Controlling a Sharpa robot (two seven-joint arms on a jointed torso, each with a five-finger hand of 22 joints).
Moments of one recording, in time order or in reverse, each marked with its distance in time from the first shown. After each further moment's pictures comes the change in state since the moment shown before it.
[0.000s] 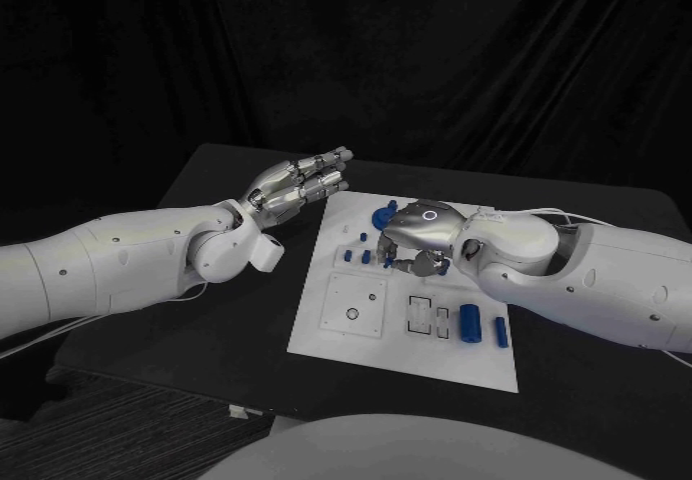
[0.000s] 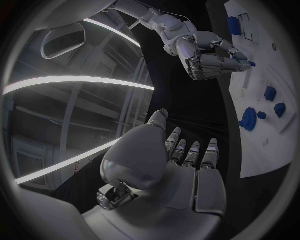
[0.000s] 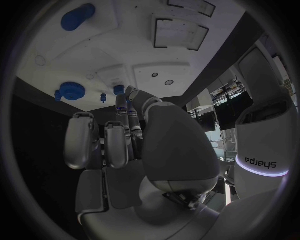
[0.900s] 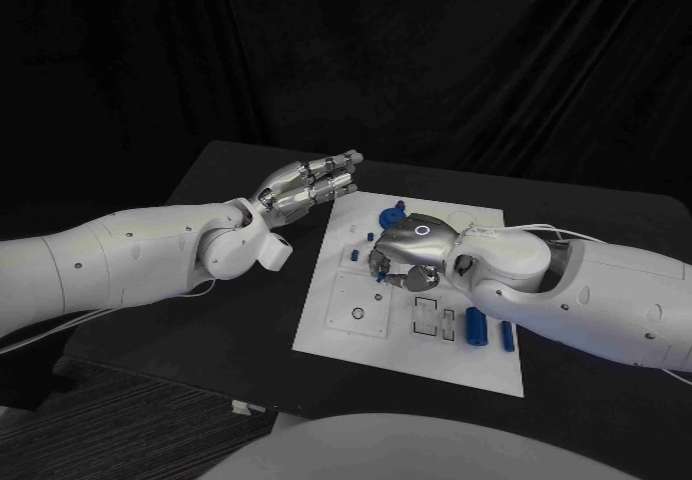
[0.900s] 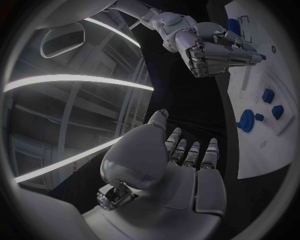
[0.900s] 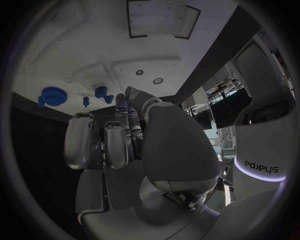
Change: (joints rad) left arm -0.003 0.005 0.000 -0.006 0.000 0.013 -0.015; left_hand 0.000 0.000 0.004 -0.004 0.000 -0.004 0.004 0.000 0.000 0.000 0.007 0.004 0.001 0.000 0.000 0.000 0.000 0.000 0.000 0.000 0.000 0.001; right arm -0.031 0.029 0.000 0.026 0.000 0.008 -0.014; right_hand 0.001 -0.002 0.003 -0.003 0.014 -0.003 0.004 -0.007 0.010 0.004 0.004 -0.005 0.001 0.000 0.000 0.000 0.001 0.000 0.000 0.000 0.000 0.000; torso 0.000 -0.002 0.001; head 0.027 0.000
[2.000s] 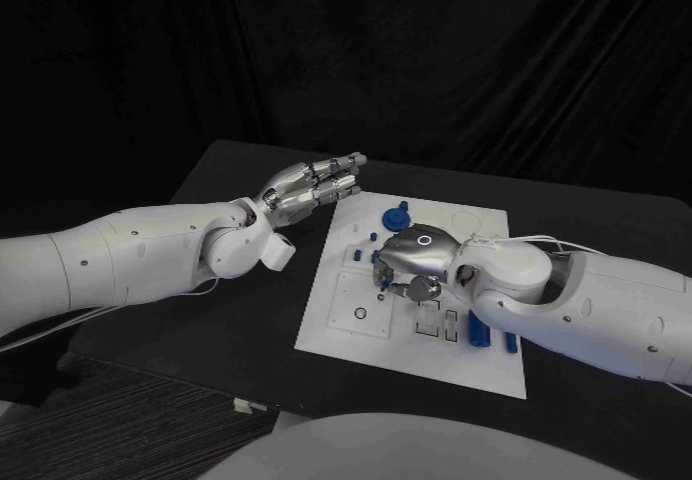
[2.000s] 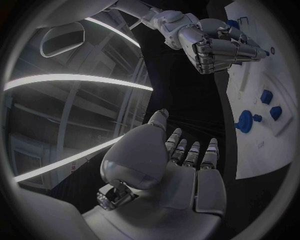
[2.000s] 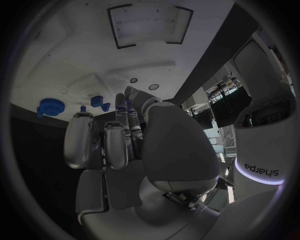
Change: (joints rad) left arm -0.002 -0.001 0.000 -0.002 0.000 0.007 -0.007; left_hand 0.000 0.000 0.004 -0.004 0.000 -0.009 0.009 0.000 0.000 0.000 0.007 0.001 0.000 0.000 0.000 0.000 0.000 0.000 0.000 0.000 0.000 0.001; right arm -0.028 -0.003 0.000 0.009 0.000 0.016 -0.021; right_hand 0.001 -0.002 0.001 -0.004 0.004 0.002 0.006 -0.002 -0.004 0.000 0.000 -0.006 0.000 0.003 0.003 0.000 -0.001 0.000 0.000 0.000 -0.008 0.001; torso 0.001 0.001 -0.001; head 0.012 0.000
